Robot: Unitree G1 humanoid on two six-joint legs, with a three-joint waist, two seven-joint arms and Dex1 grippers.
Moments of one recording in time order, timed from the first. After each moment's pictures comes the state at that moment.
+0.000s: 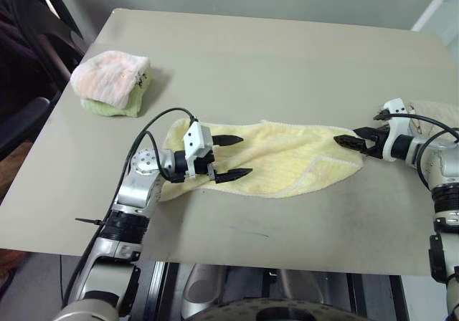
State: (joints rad) left arm -0.40 0.45 -0.12 0.13 -0.34 0.11 -1.15; right arm -0.62 -0.78 -0.02 0.57 0.36 0.60 0.92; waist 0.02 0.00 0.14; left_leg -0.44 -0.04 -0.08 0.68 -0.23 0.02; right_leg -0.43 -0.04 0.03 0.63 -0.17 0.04
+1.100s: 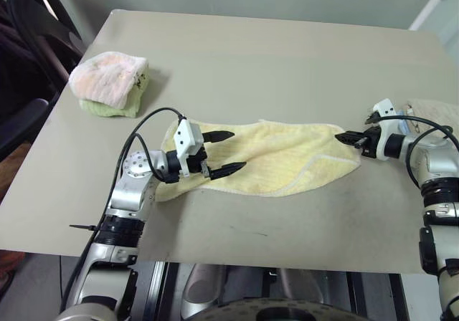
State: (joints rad) left arm -0.37 0.45 -0.07 0.11 -0.36 0.11 -1.11; right arm -0.66 -0.73 0.00 0.66 0.25 0.47 1.02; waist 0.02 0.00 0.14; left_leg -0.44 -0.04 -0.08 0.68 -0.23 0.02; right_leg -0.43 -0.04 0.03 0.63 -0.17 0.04
